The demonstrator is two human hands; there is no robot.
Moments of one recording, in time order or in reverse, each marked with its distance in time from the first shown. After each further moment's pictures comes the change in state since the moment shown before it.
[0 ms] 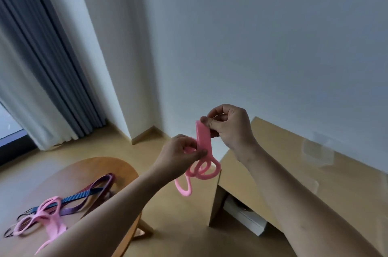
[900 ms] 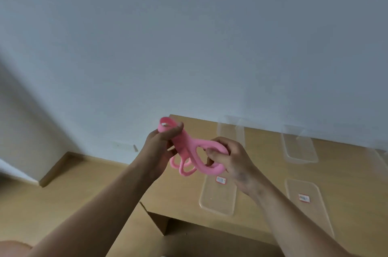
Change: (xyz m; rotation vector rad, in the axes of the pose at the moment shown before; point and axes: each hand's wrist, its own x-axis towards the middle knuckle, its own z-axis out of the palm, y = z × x) left_hand 0.179 0.097 0.217 -0.889 -0.423 -0.317; right_hand -0.003 0.141 -0.244 0.213 0.141 0.277
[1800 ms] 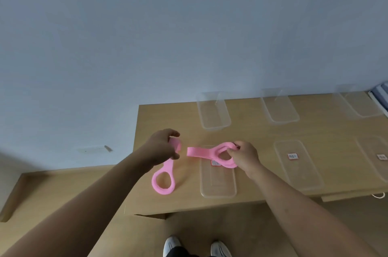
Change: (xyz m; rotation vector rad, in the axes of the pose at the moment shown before) left_hand 0.093 -0.023 -0.009 1.180 -0.304 -0.190; right_hand 0.035 0.140 -0.056 -0.569 0.590 0.593
